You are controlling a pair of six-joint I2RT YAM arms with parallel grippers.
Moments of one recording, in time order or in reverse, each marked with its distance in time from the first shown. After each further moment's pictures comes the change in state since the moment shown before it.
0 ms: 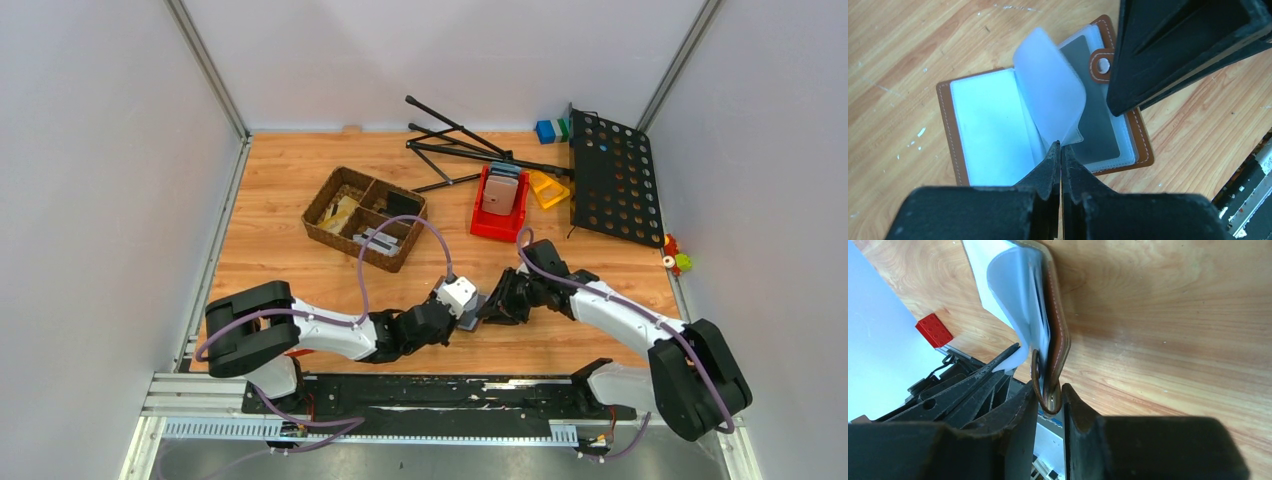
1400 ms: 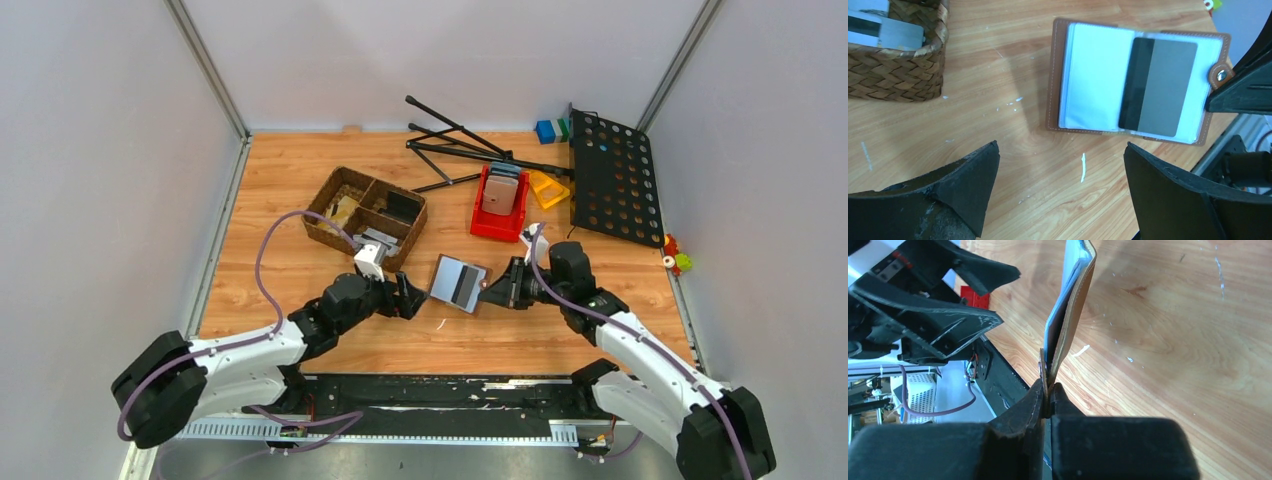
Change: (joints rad) left arm 0.387 -0.554 -0.328 -0.020 0.232 -0.357; right arm -0.042 -0.292 -0.108 0.263 -0.108 -0.329
